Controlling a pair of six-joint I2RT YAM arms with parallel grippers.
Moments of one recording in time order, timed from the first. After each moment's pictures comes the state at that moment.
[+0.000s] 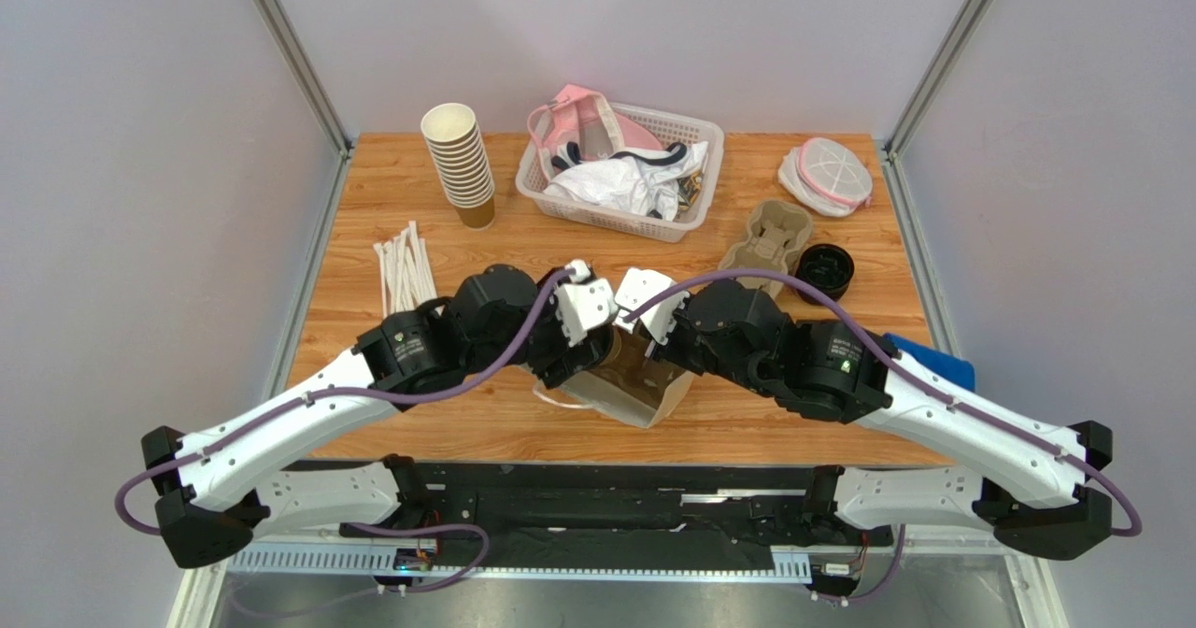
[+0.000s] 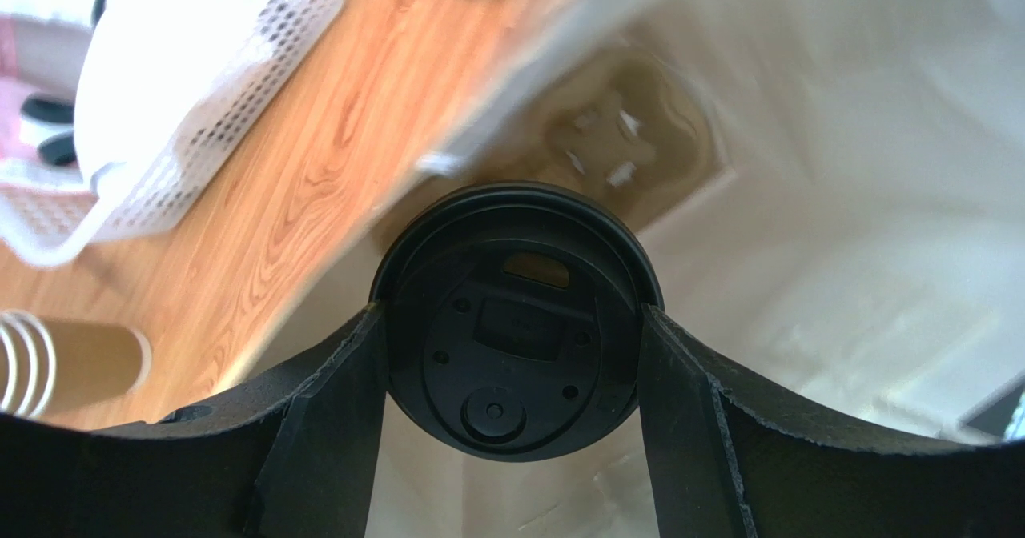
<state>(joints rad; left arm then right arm) -1.02 1.04 1.13 -0.63 -0.02 0.24 1.18 1.07 1.28 -0.78 0.34 -0.29</state>
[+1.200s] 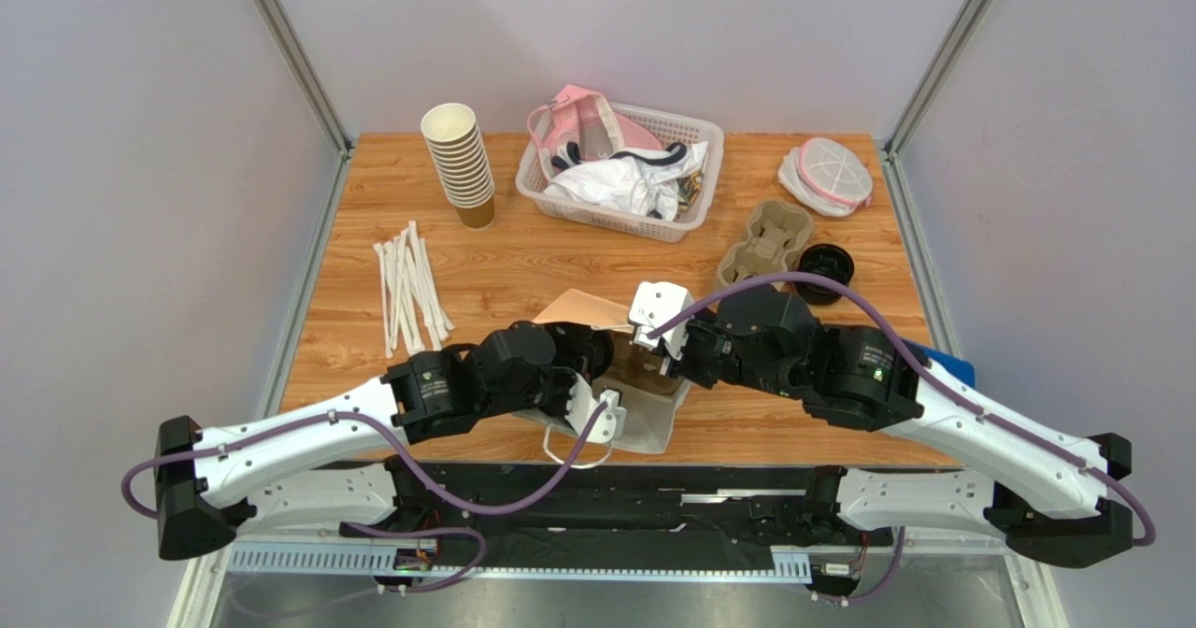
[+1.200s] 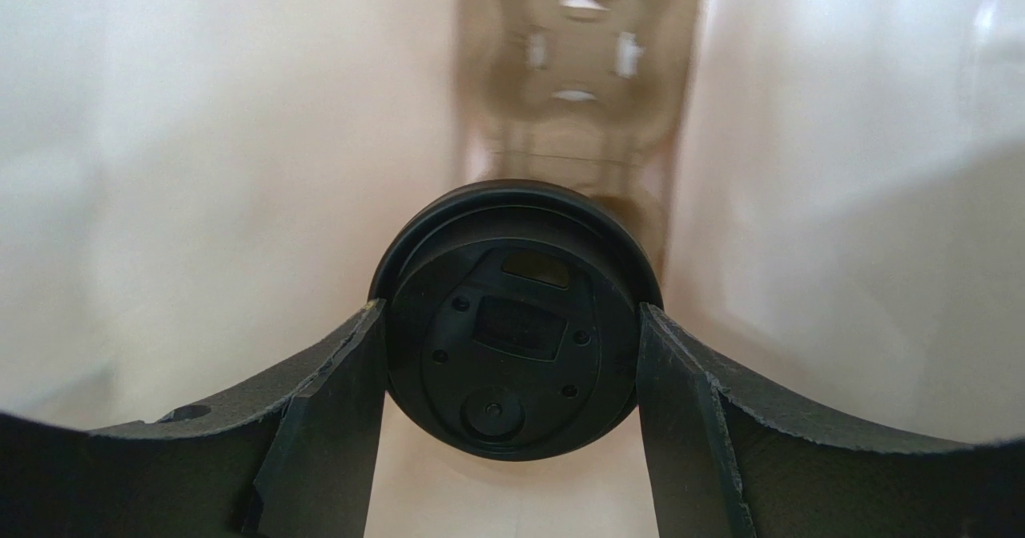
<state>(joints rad) -1.15 0.97 0.84 -0.46 -0.10 1.00 1.18 1.00 1.28 -0.77 0.14 -0.30</state>
